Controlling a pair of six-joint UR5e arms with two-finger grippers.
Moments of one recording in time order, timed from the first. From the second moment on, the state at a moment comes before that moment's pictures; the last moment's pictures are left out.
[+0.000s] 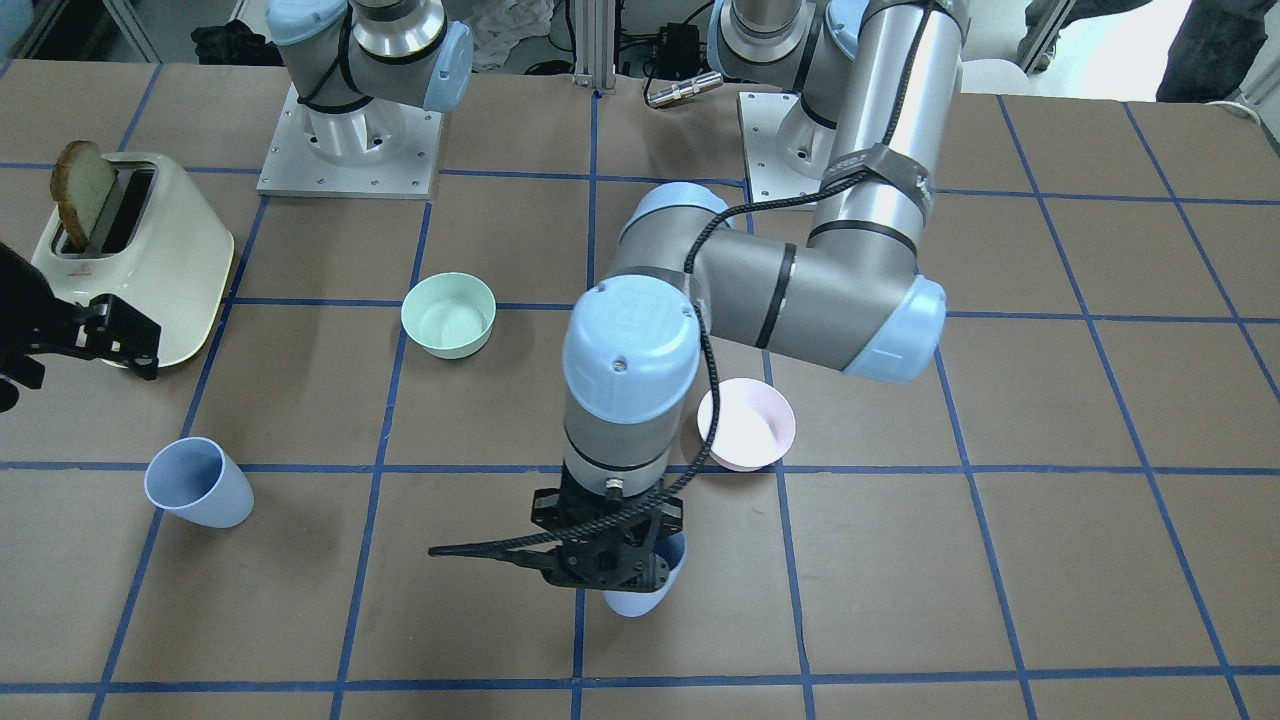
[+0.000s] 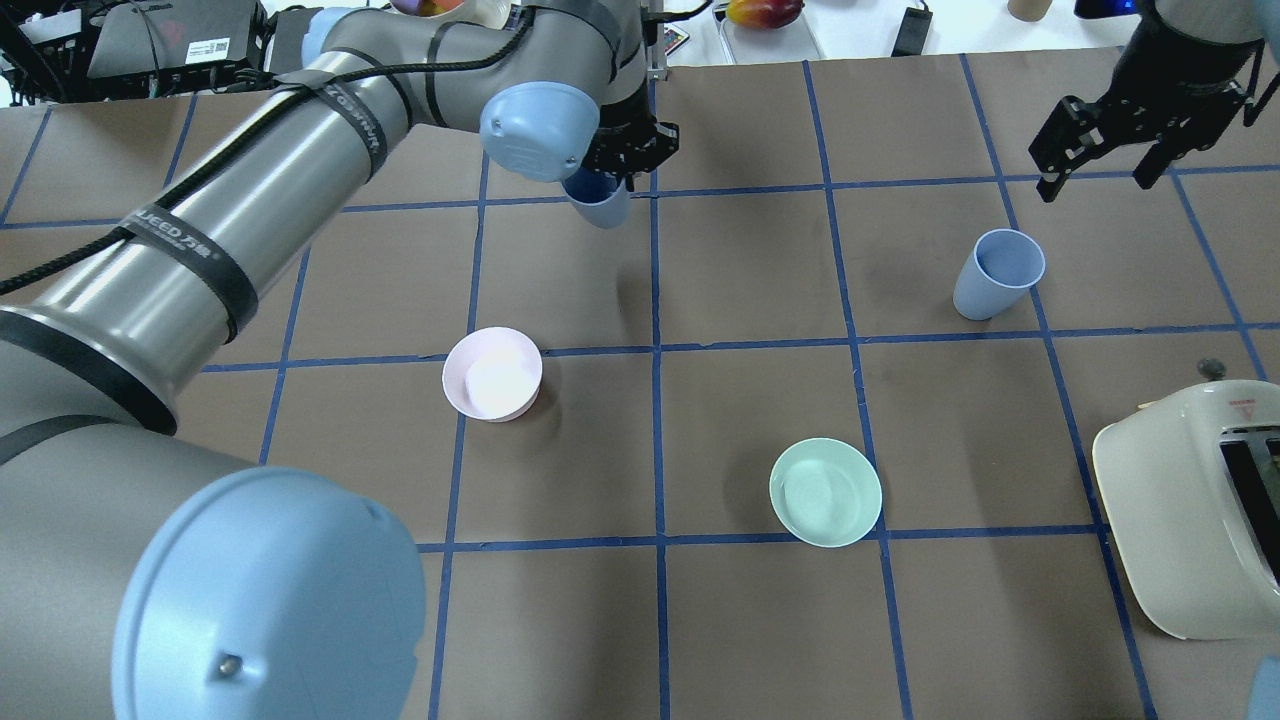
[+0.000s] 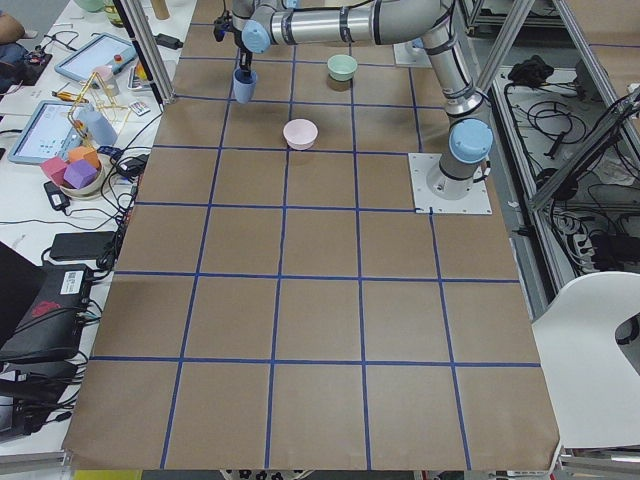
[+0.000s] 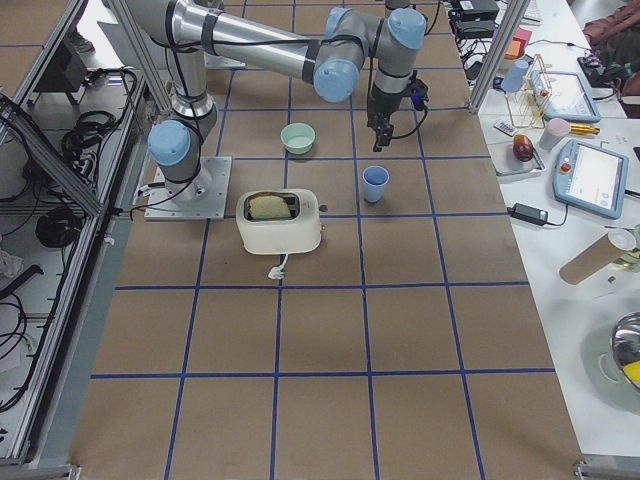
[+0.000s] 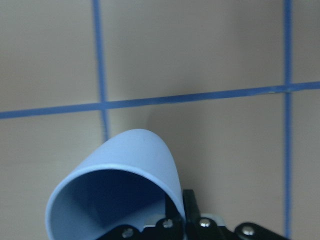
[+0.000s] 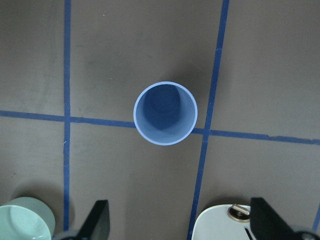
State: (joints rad) left arm -1.90 -2.21 -1.20 -1.17 1.58 -0.25; right arm 1.27 -1.34 1.47 -1.63 -1.61 -0.40
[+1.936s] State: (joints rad) left arm -1.87 -2.08 -1.10 -1.59 1.51 -0.23; right arm 1.23 -1.11 1.56 -1.85 -1.58 -0.39
